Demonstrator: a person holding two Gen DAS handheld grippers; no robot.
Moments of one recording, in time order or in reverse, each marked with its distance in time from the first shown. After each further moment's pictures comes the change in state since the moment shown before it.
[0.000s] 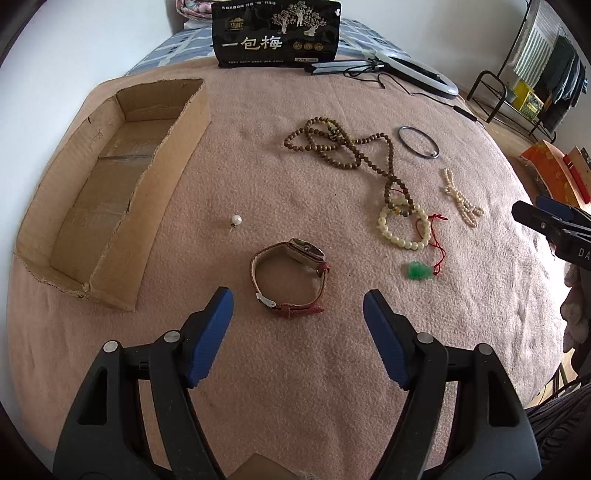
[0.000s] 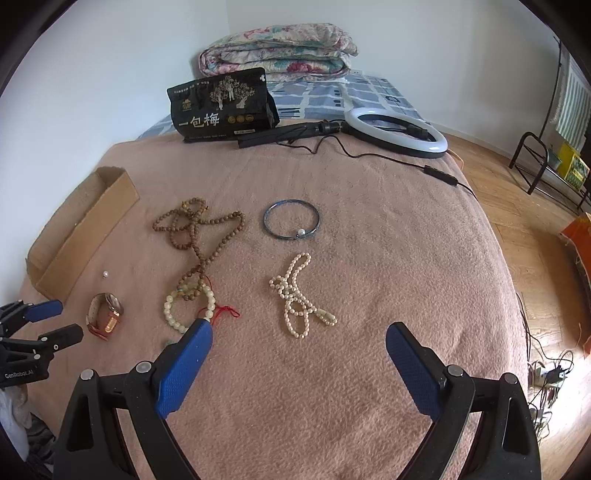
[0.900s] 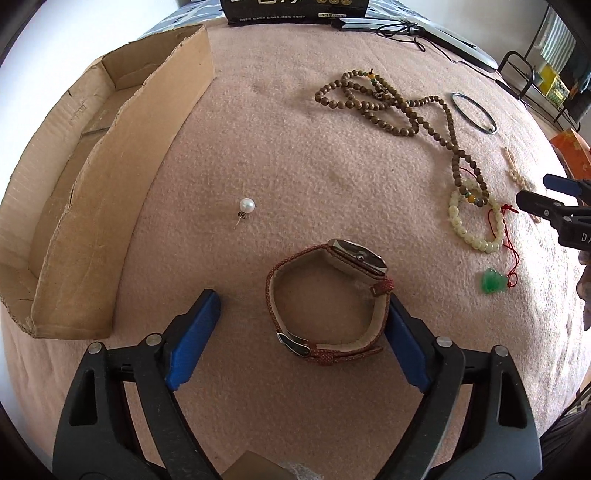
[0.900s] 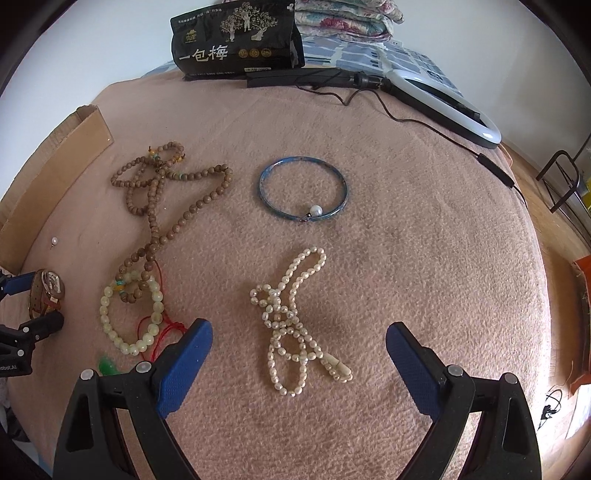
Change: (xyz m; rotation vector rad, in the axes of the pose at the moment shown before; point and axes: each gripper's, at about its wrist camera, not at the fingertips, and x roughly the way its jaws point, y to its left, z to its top) left arm 0.073 0.016 0.011 -0.028 0.098 0.076; right arm 0.097 0.005 0.021 -0.139 0.162 0.007
